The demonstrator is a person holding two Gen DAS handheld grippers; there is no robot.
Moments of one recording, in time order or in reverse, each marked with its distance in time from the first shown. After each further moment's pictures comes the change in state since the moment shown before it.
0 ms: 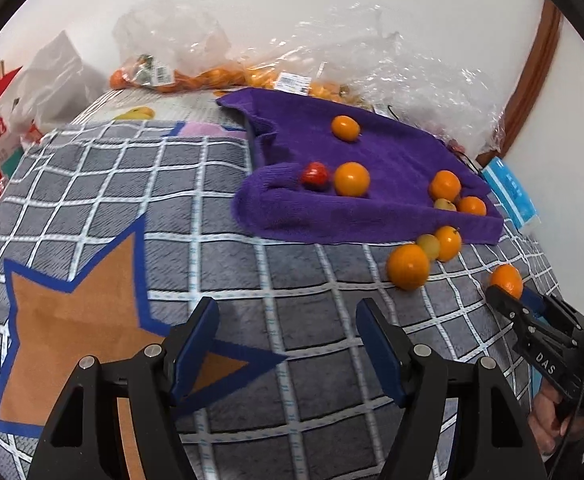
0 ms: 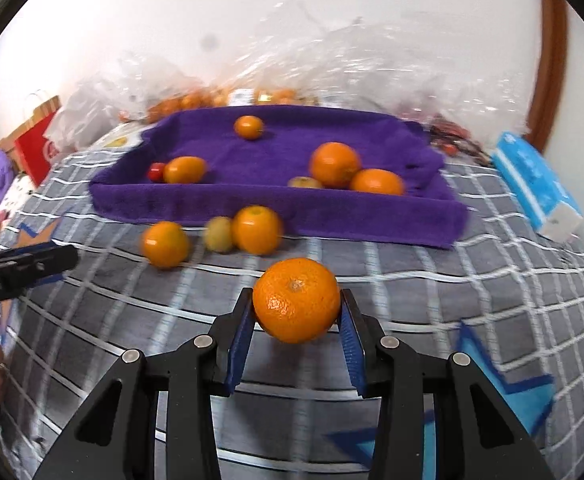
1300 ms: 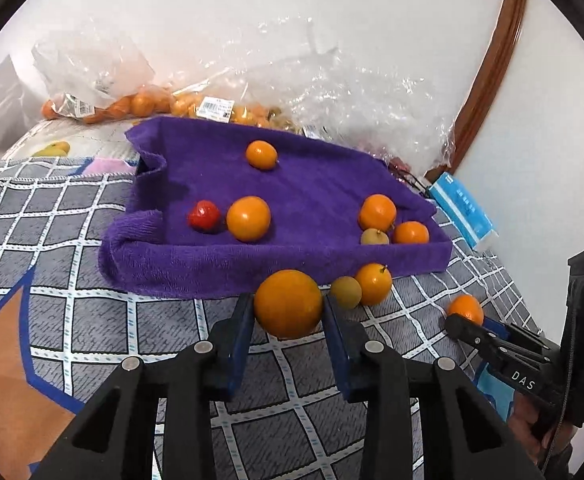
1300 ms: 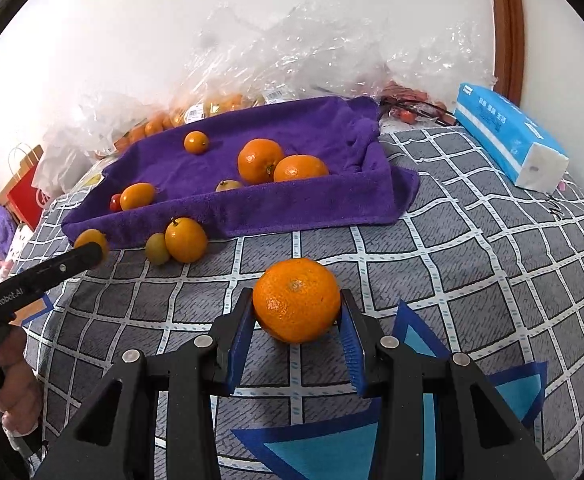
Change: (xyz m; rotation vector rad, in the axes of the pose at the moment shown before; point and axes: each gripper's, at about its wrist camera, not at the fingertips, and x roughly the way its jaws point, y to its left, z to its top) left arm 0.022 -0.047 0.015 0.035 -0.117 -0.182; right arm 0.006 -0.052 -0.006 0.176 0.004 0.070
